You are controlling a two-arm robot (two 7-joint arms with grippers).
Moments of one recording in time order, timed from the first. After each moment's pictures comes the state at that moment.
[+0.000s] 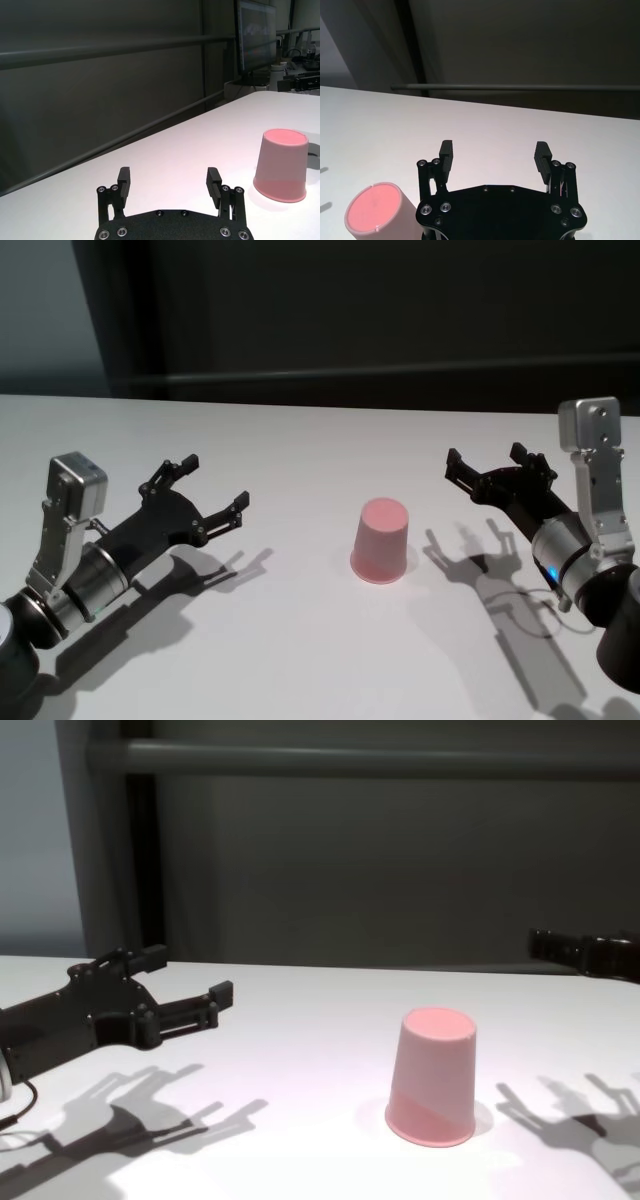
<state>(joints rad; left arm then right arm) -0.24 0.53 0.46 -1.30 -0.46 -0.27 -0.45 0.11 0.36 -0.34 -1.71 0.49 0.25 -0.14</state>
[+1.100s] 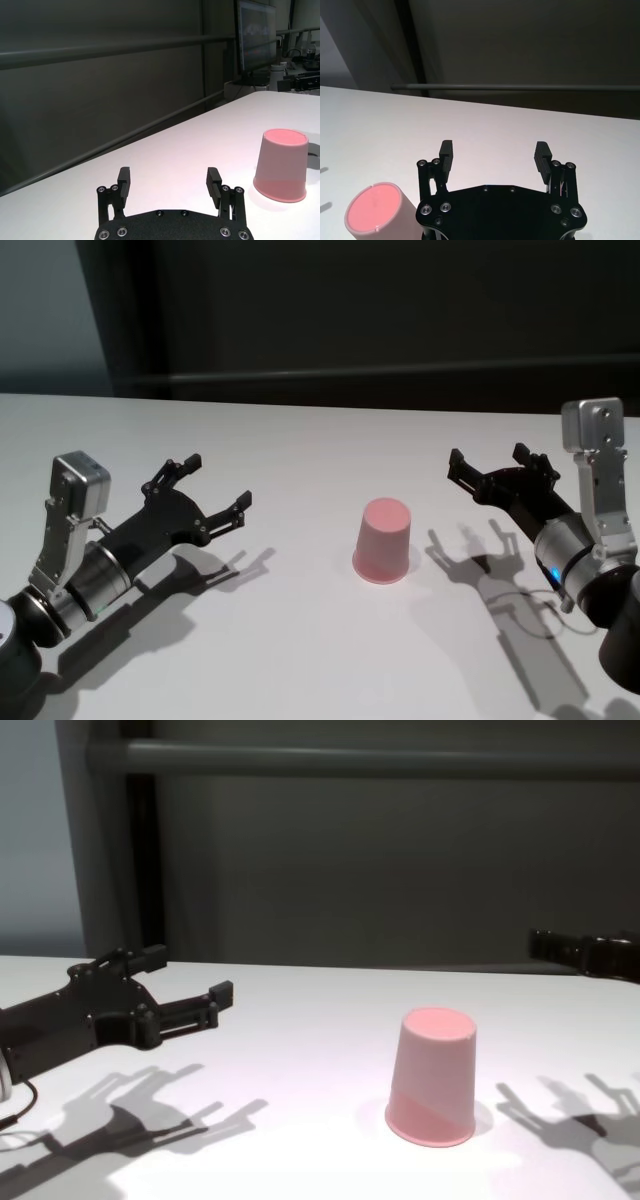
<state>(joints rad) -0.24 0.53 0.46 -1.30 -0.46 -0.27 -0.45 0.11 0.36 -0.34 -1.71 0.49 0.25 -0.14</state>
